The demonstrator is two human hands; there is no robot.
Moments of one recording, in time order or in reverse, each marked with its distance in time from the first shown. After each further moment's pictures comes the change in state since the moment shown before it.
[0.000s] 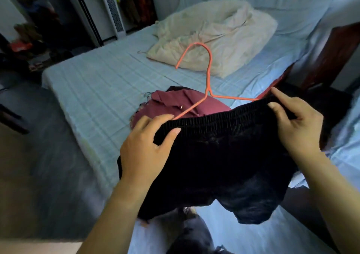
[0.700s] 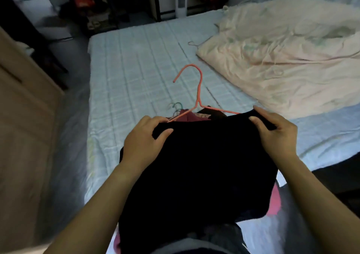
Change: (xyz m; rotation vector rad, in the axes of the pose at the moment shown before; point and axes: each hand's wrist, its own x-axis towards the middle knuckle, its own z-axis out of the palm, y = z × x) left_hand 0.248 -0.178 0.146 0.093 -0.084 -0.481; right_hand 0.236 0.115 0.321 0.280 -0.442 0.162
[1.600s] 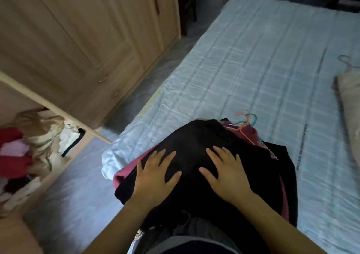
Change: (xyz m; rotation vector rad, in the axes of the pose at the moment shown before) left_hand -0.058 -0.003 0.115 0.355 -0.062 -0.877; right_hand 0.047 0.043 0.174 -0.364 -1.299 -0.704
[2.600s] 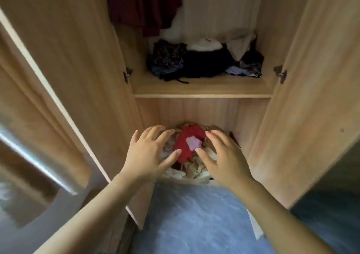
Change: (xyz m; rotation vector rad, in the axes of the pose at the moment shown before) left_hand -0.352 -0.533 -0.243 0.153 0.760 -0.809; right_hand 0.048 -0.741 0.158 0.161 -0.036 -1.169
